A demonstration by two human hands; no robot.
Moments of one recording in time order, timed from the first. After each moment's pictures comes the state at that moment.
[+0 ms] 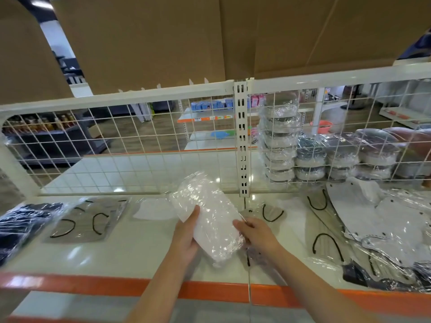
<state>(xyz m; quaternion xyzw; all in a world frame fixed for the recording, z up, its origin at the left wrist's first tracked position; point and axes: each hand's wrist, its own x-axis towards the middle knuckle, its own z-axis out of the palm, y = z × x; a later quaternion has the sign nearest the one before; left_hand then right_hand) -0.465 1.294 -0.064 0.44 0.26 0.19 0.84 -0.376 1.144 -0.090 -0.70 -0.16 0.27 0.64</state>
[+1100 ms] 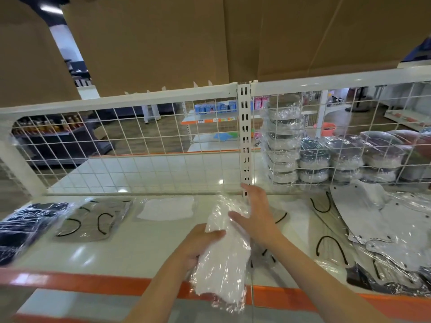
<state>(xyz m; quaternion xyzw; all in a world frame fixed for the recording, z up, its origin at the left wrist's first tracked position) -0.478 1.285 -0.057 0.68 0.23 0.01 0.70 -0.367 1.152 -0.052 -0.80 -0.34 0.00 0.50</state>
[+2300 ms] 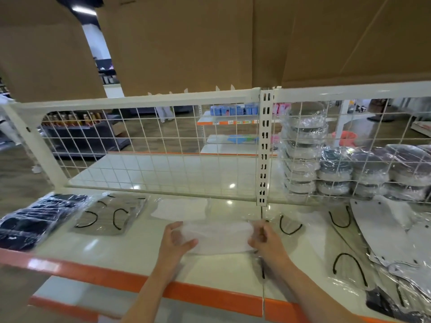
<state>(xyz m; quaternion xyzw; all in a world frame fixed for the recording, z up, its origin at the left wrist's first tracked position) -0.517 1.352 -0.103 0.67 0.31 0.27 0.63 -0.370 1.158 -0.113 -0.74 -0.20 0.19 0.61</state>
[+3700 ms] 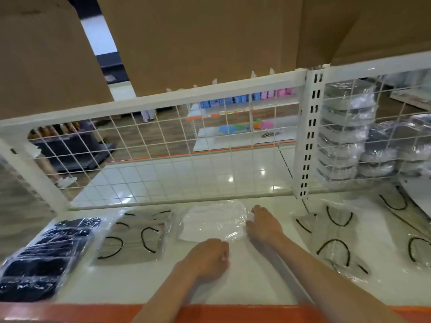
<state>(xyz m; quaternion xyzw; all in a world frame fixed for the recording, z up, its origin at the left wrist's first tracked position) -0.508 1.460 -0.086 0.99 0.03 -0.10 0.13 -0.375 1.329 -0.098 -0.93 -0.19 0.14 0.28</state>
